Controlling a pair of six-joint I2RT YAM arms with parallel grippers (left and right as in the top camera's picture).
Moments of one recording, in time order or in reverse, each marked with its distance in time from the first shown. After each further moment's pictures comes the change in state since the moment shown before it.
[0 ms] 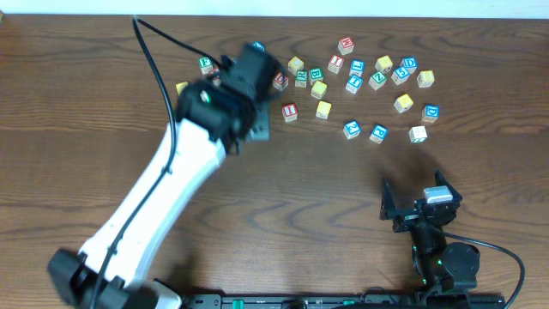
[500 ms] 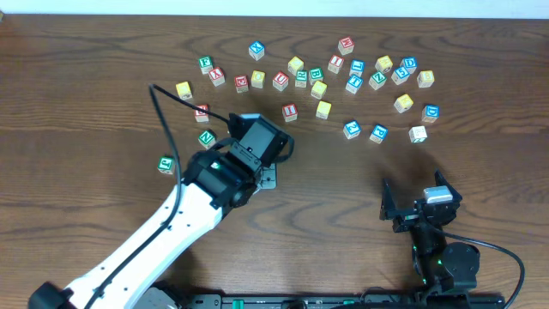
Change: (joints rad) left arm -0.127 -0.207 -0.470 0.266 0.030 -0.161; right arm 0.000 0.000 0.000 0.000 0.000 0.000
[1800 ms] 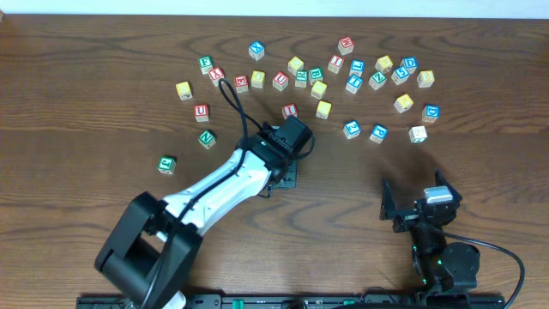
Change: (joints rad) left arm 0.000 0.385 -0.008 0.211 0.124 0.060; right arm 0.000 0.000 0.000 0.000 0.000 0.000
